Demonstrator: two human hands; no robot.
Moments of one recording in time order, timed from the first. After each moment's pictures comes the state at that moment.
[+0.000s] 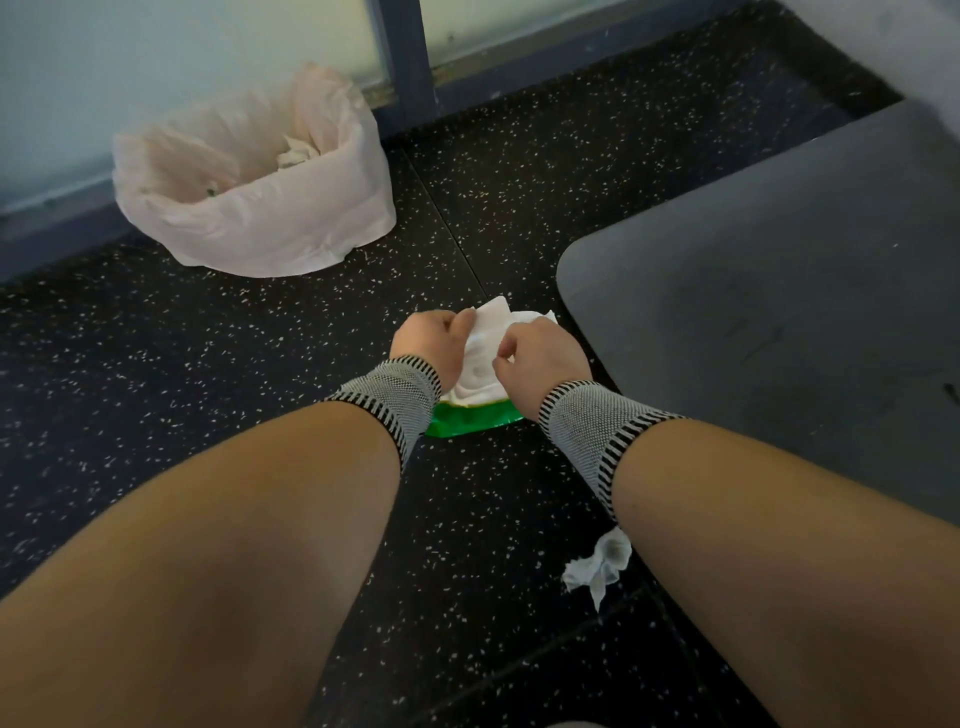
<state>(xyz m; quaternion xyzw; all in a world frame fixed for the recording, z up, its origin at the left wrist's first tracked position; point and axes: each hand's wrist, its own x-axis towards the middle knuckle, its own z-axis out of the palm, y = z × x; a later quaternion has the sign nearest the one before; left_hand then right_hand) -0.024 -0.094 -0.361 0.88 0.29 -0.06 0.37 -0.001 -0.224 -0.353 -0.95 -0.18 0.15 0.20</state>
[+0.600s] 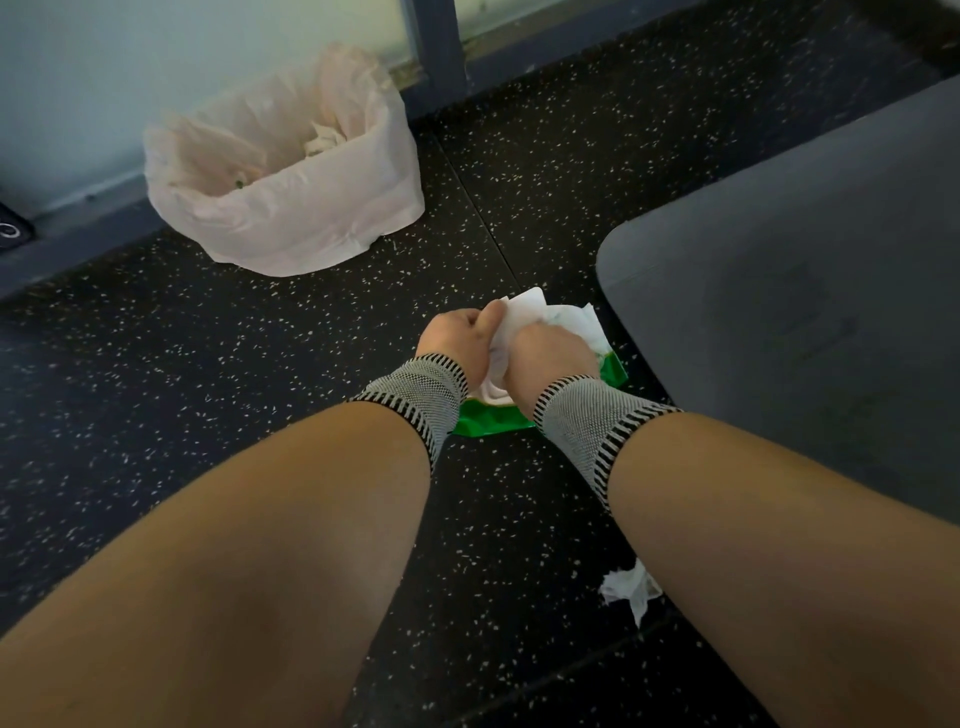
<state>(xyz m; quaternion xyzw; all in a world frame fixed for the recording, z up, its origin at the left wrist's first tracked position) -0.020 -0.086 -0.367 0.86 0.31 -0.10 0.39 0.001 -0.185 -0.371 -0.96 -0.18 0.19 0.06</state>
